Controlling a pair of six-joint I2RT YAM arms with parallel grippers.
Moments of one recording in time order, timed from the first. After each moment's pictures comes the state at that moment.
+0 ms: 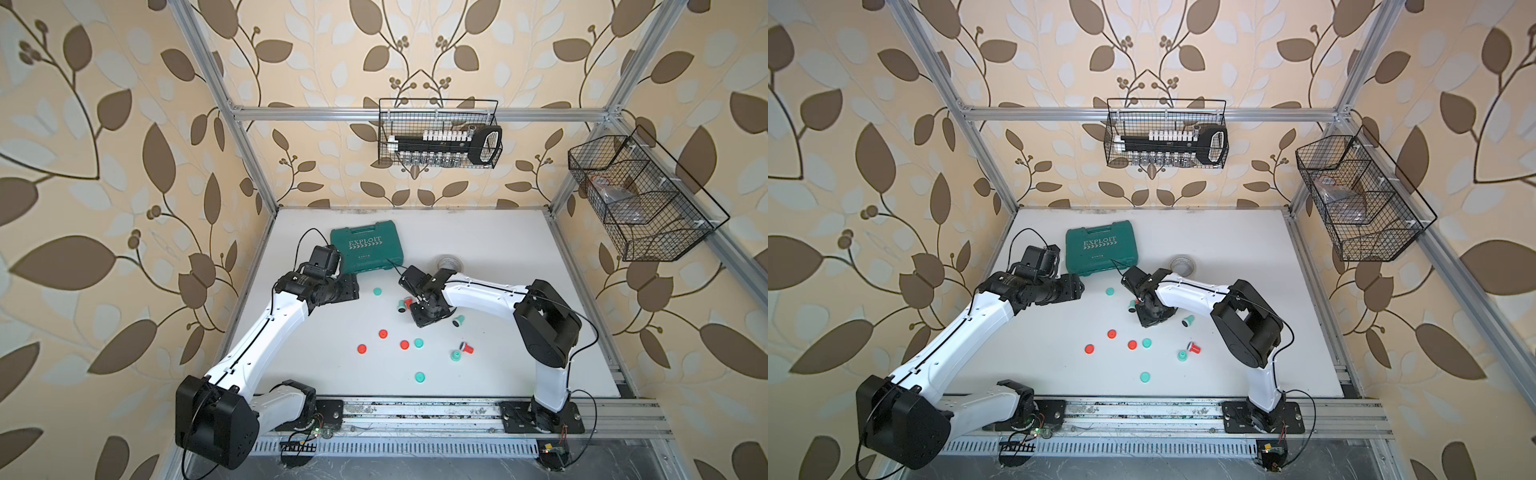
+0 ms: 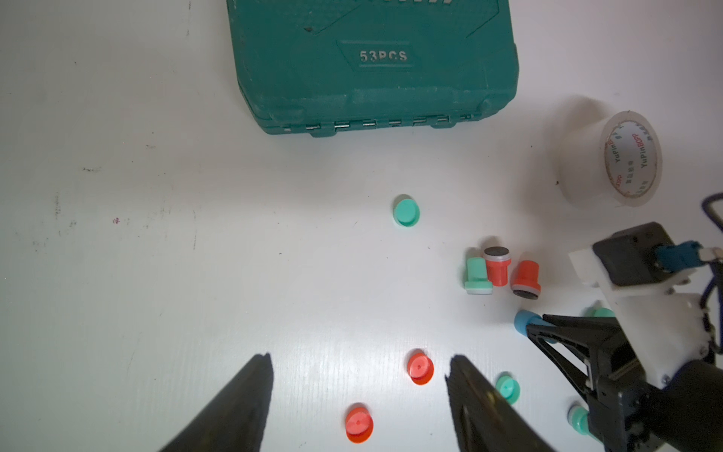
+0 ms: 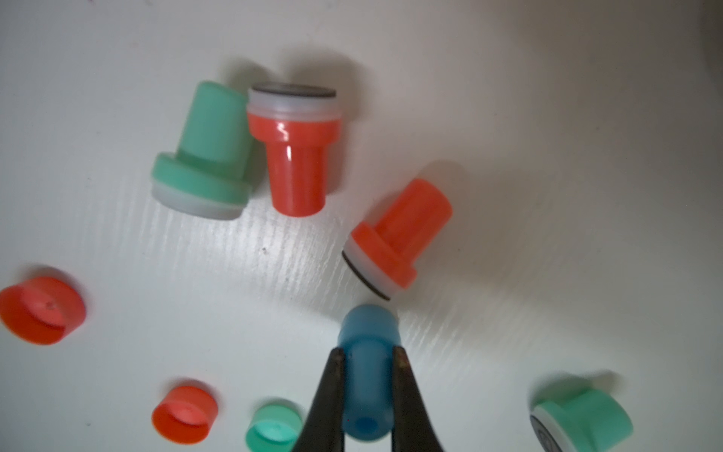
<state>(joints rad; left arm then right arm) -0.27 1.17 0.97 -0.79 0.05 -0.45 0.83 1.94 1.34 -0.85 0.10 0.49</state>
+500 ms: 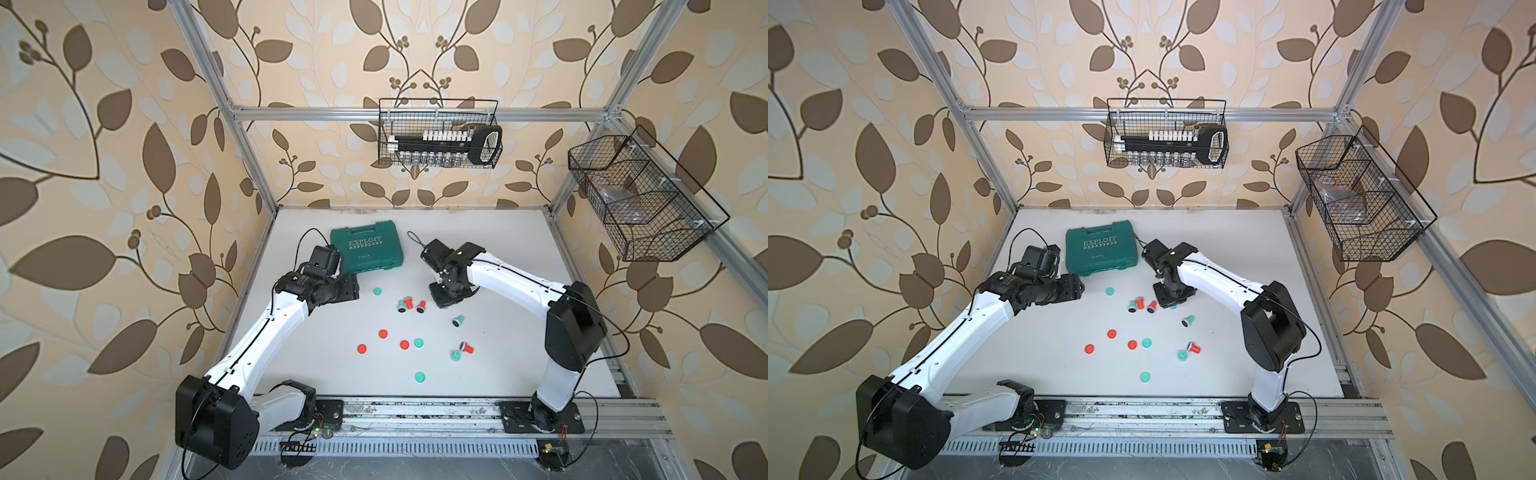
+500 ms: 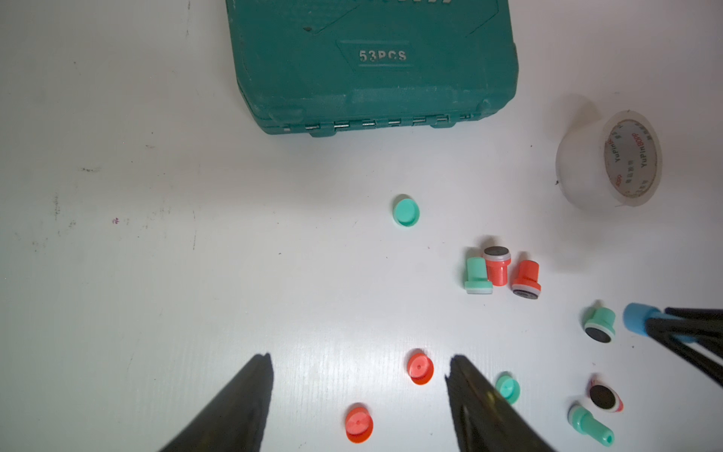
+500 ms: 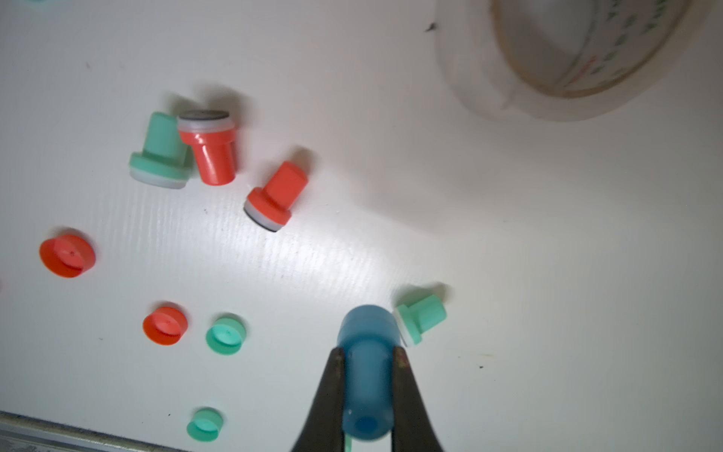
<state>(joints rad) -0.27 1.17 0.97 -0.79 0.05 -0.45 0.65 1.81 1.47 -1.11 0.11 0.37</state>
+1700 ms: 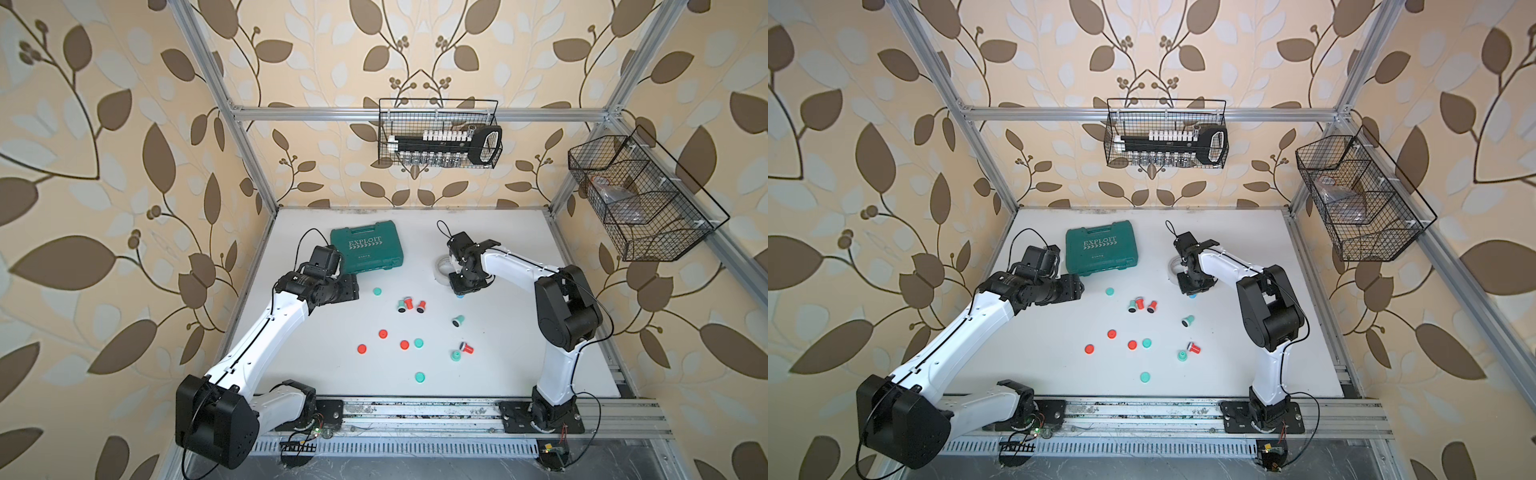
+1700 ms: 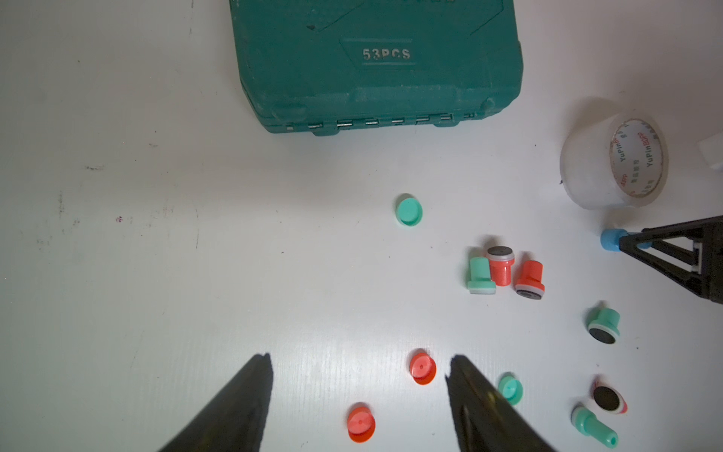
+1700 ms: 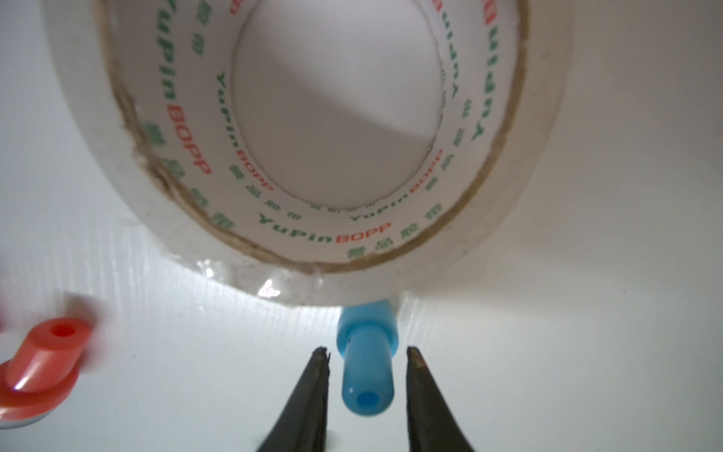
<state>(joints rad) -0.27 1.17 0.97 -0.80 0.04 -0.44 0.42 1.92 1.37 -0.86 0.10 0.21</state>
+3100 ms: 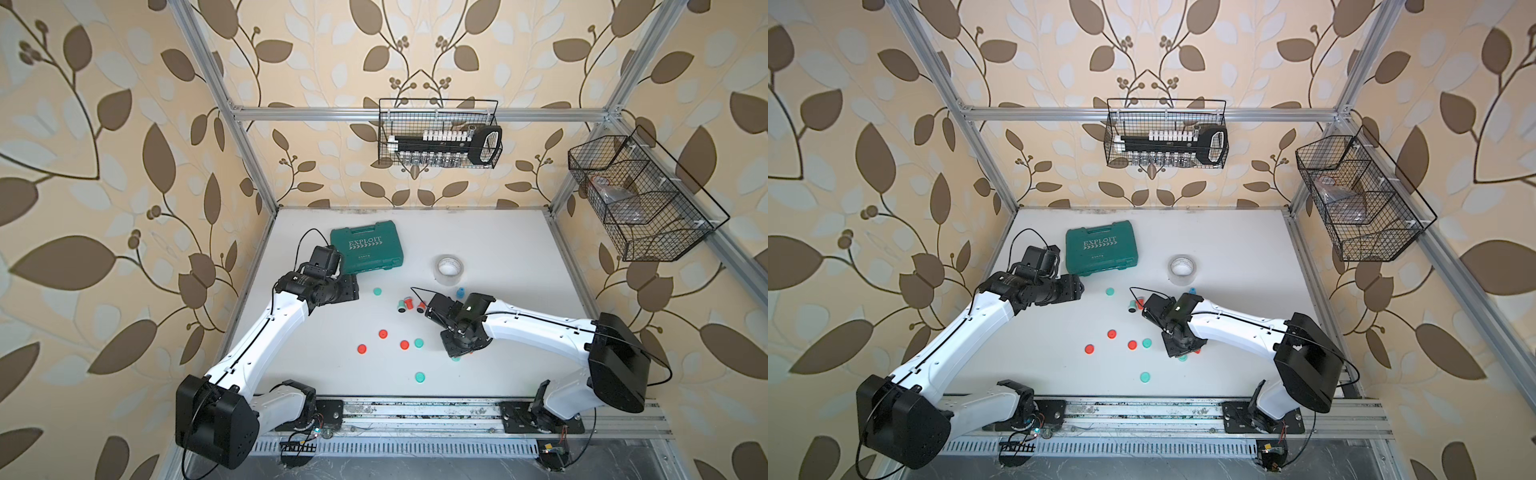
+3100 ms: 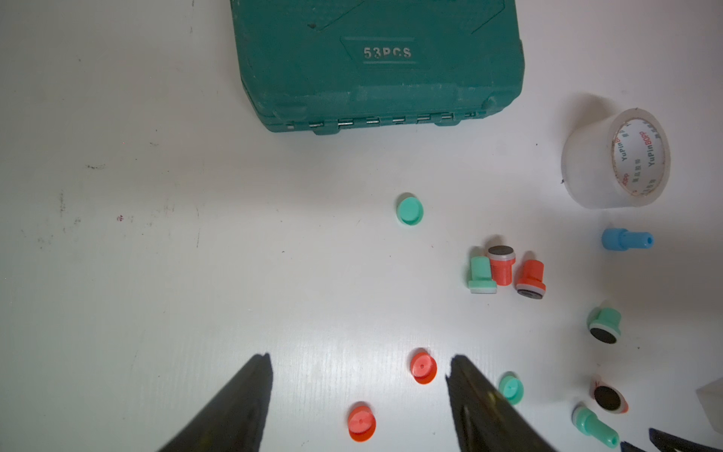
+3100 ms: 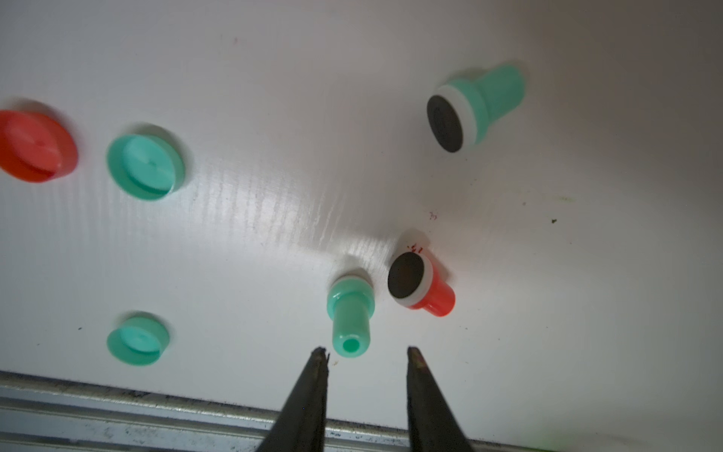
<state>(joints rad) -0.27 1.17 0.97 -0.80 0.04 -0.44 0.94 1.53 1.01 -1.02 0.16 0.67</state>
